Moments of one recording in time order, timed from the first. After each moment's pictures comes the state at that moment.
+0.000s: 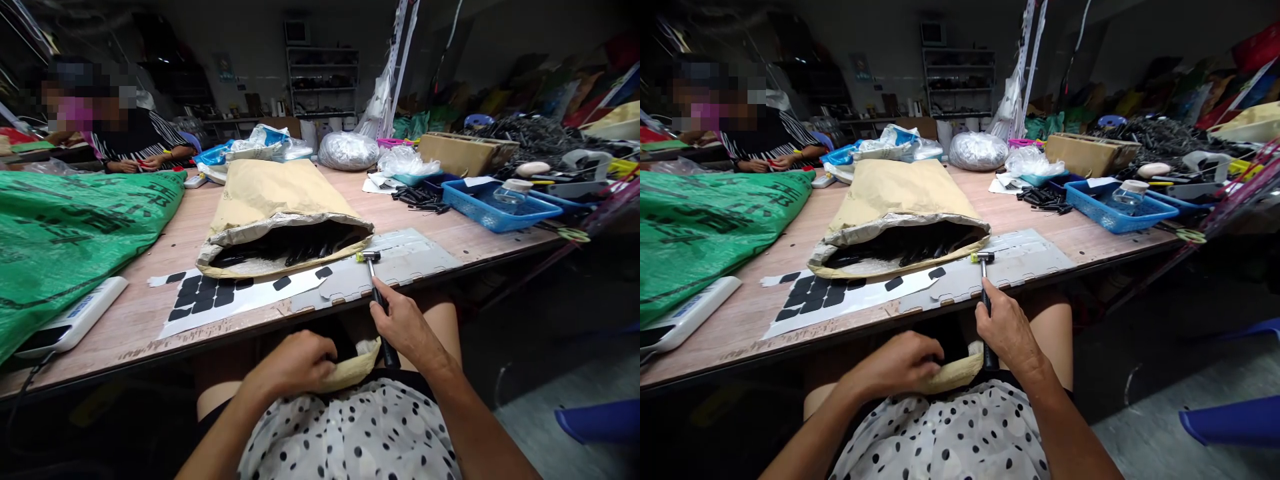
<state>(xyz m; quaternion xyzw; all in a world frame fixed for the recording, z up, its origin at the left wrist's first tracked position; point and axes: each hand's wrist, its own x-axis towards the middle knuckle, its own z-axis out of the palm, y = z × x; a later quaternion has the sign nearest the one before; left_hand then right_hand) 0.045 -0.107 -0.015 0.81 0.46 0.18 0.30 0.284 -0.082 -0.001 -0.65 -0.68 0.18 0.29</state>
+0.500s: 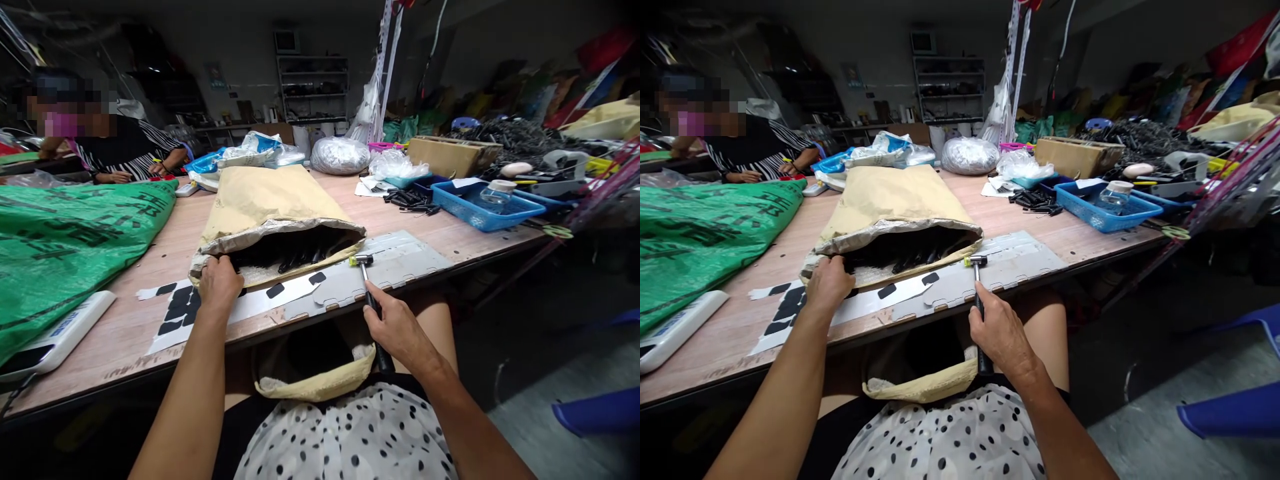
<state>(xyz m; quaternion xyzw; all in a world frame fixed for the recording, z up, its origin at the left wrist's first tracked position) -0.072 0.027 0.013 0.56 0.81 0.17 -0.07 0.284 -0.081 -0.003 -0.65 -0.68 0.18 0.28</state>
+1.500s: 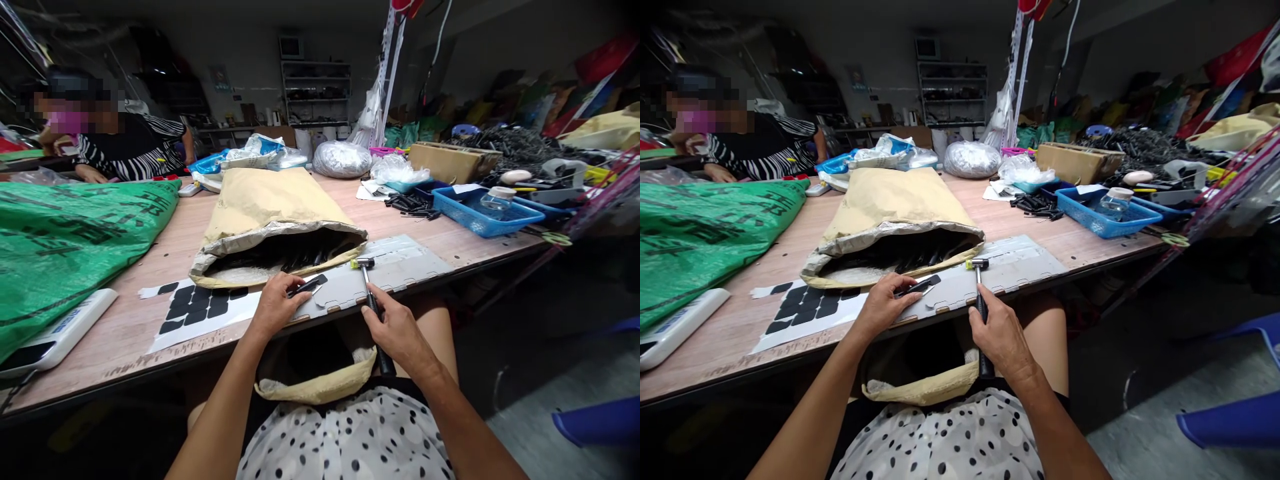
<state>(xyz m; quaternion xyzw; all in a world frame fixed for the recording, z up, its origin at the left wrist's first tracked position) 0.022 -0.020 -0.004 0.73 0.56 0.36 0.18 0.283 -0.080 -0.012 -0.64 -0.65 0.20 0.35</state>
